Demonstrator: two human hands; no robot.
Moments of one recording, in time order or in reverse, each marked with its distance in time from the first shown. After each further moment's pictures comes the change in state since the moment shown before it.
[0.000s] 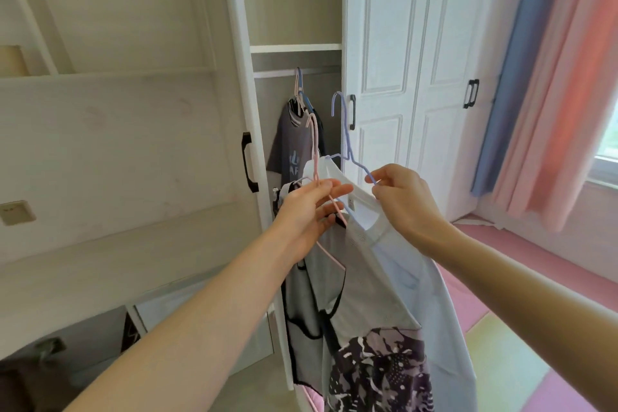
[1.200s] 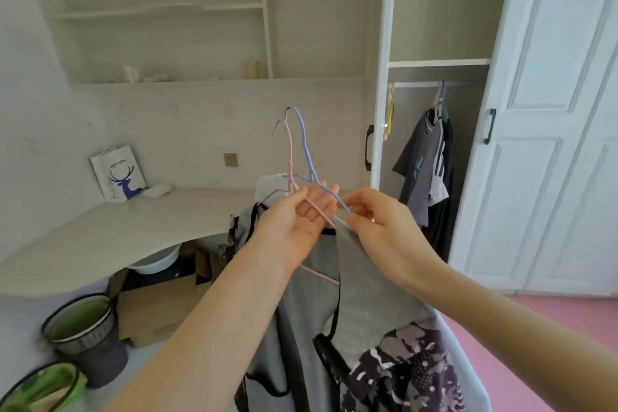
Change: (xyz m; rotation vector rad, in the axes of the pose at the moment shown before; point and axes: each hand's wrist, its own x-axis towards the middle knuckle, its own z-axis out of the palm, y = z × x) left_hand -0.267 0.022 0.038 -0.498 0.592 0.296; right_hand -0.183 -0.058 -0.036 0.242 -0.550 -0.522
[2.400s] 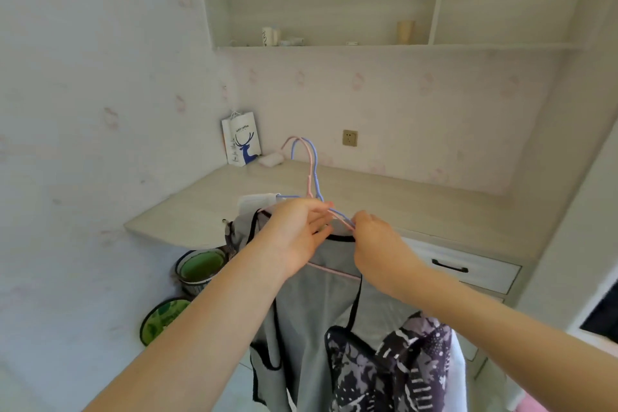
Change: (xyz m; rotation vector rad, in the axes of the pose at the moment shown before) left_hand 0.074 0.219 -0.261 0.317 0.310 0.054; right_hand 0.144 -0.077 0.342 -0.440 -0.465 -0.135
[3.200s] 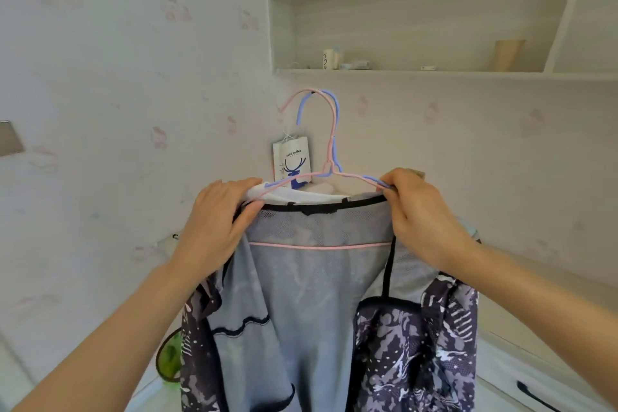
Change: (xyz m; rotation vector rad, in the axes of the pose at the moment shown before) left_hand 0.175 0.100 -0.112 1.581 0.554 1.035; right_hand 0.266 0.077 -0.042 0.240 0.304 -0.506
